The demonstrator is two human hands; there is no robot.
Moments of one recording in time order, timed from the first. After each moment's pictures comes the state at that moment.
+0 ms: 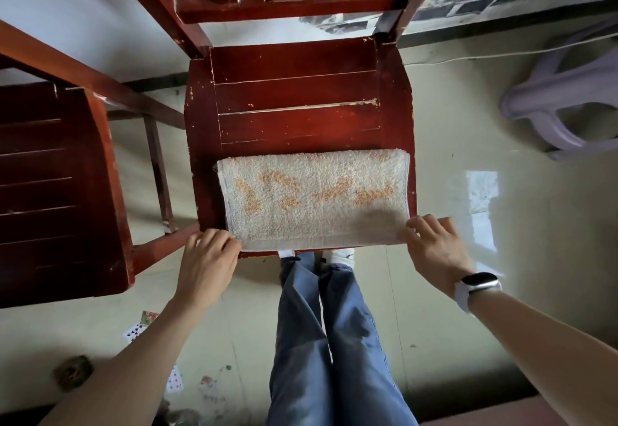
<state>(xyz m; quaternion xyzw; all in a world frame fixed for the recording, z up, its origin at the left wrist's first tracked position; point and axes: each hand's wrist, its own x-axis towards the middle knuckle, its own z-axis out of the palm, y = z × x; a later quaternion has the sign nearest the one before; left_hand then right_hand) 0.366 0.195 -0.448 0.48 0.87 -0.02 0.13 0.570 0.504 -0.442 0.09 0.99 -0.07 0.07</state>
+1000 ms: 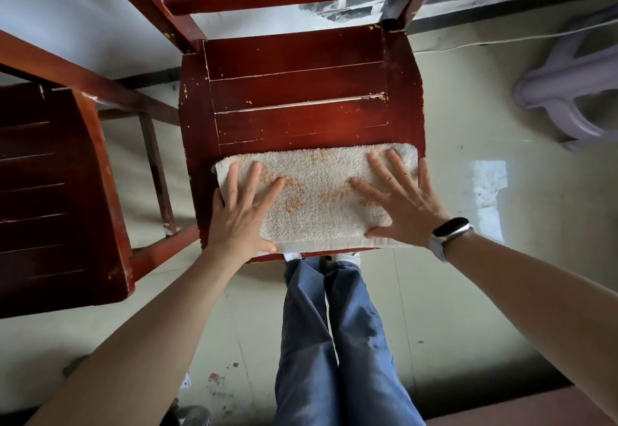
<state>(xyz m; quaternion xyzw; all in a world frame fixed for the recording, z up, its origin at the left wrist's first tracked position) 0.330 0.266 -0.474 0.42 0.83 -0.12 0.35 0.489 0.515 -0.465 0.06 0.95 -0.09 0.29</state>
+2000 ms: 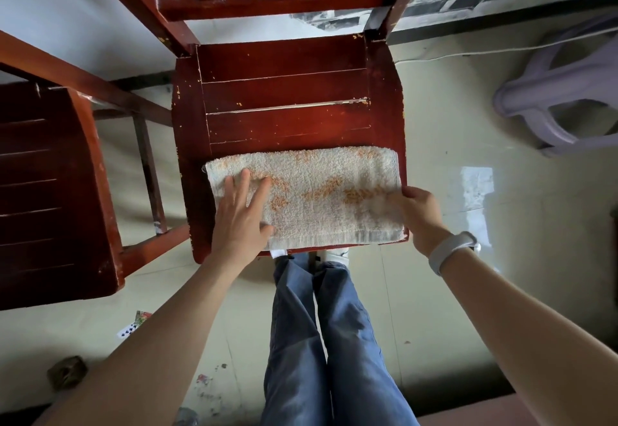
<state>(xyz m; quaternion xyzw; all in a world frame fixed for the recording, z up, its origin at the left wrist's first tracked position) 0.357 0.282 -0.455 0.31 0.89 0.06 0.34 0.498 0.514 -0.439 0.61 0.58 -0.53 0.09</state>
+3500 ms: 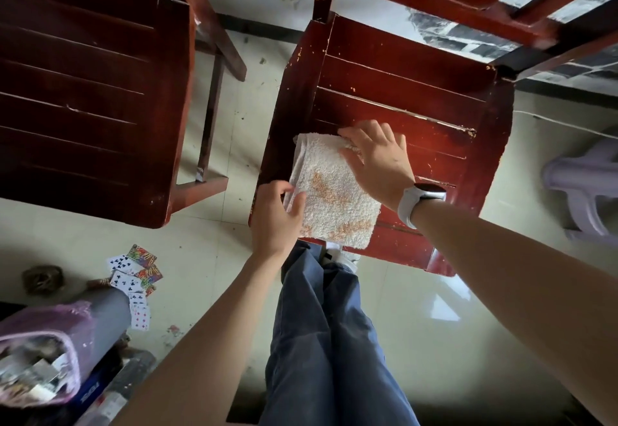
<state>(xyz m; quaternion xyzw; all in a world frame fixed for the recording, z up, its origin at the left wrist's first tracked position) 0.363 0.232 -0.454 -0.07 0.90 0.35 0.24 0.334 0.413 -0.443 0.07 0.96 -0.22 0.17</state>
